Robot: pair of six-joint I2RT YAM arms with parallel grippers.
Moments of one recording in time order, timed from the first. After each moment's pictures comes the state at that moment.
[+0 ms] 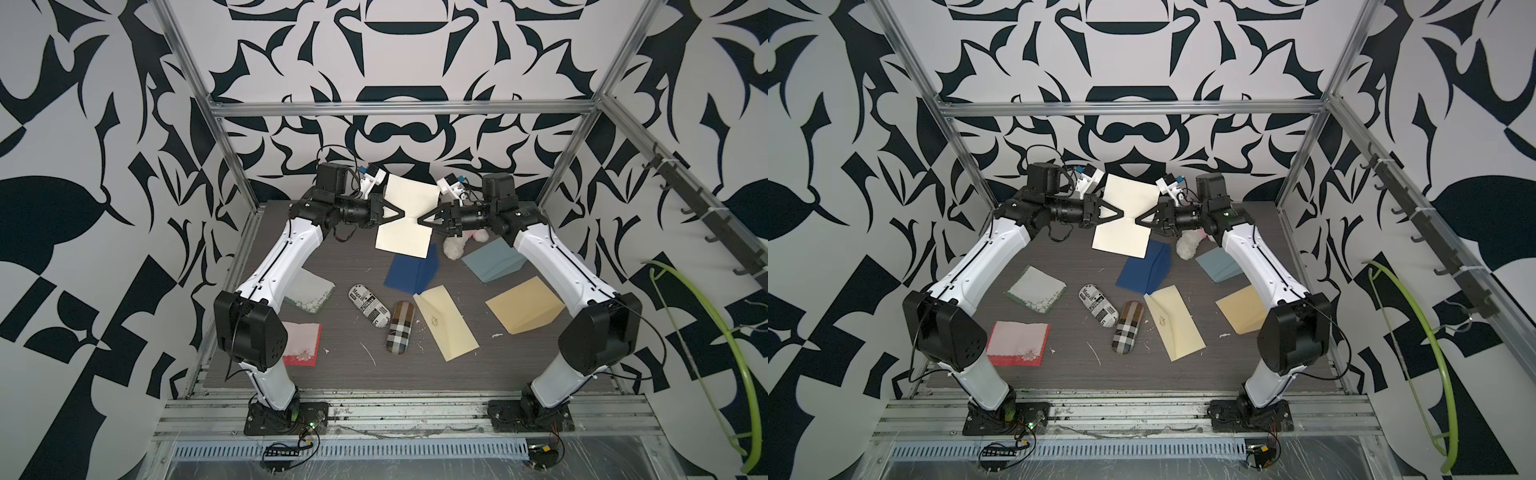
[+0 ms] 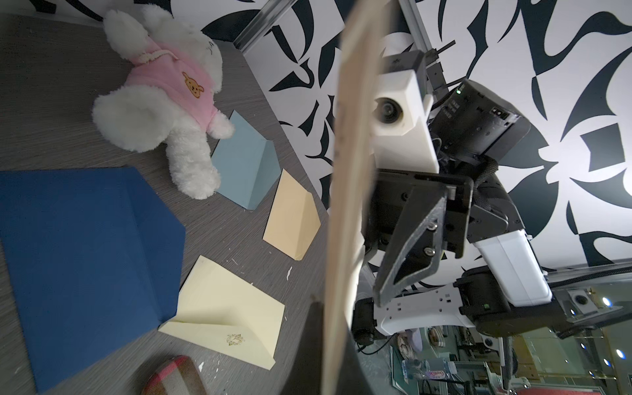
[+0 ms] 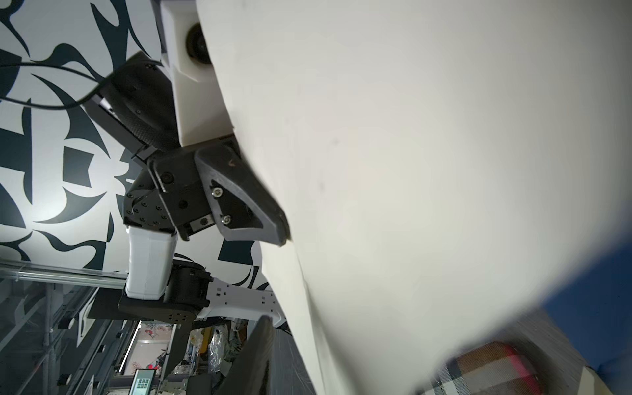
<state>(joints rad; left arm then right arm) -0.38 1.73 1.74 -0.54 1.00 -0.51 0.30 1.67 1.59 -0.44 -1.13 0.65</state>
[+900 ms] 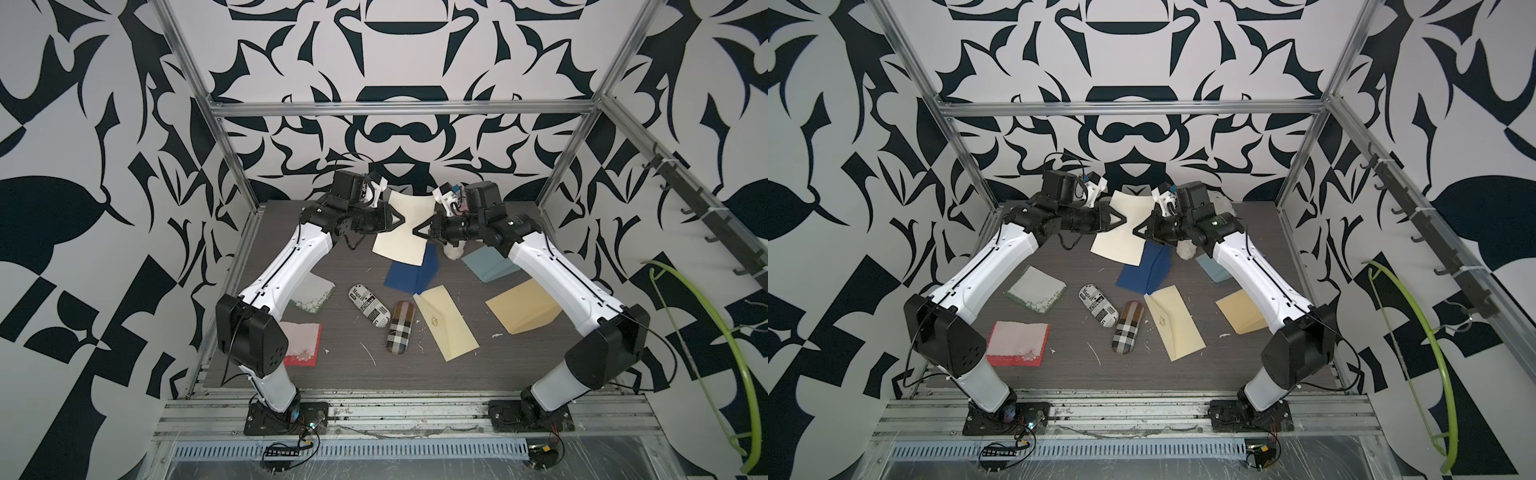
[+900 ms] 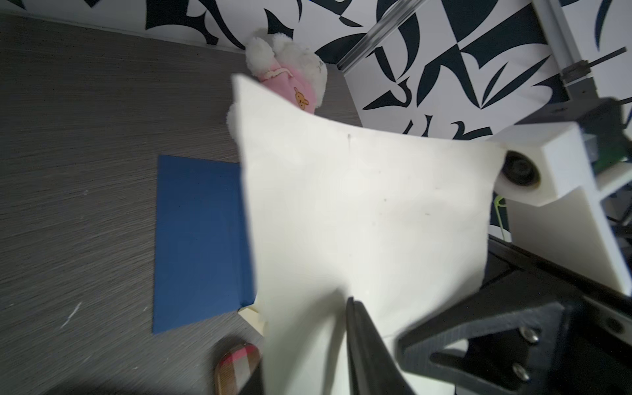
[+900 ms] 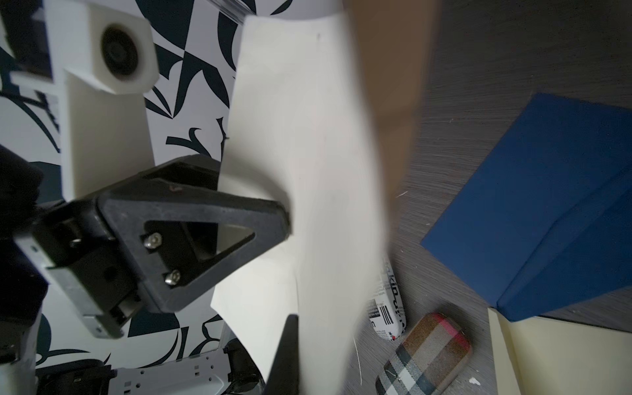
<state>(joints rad) -0.47 1.70 1.72 -0.64 0.53 -0.47 0.44 1.59 1.58 -0.62 -0.63 0.66</state>
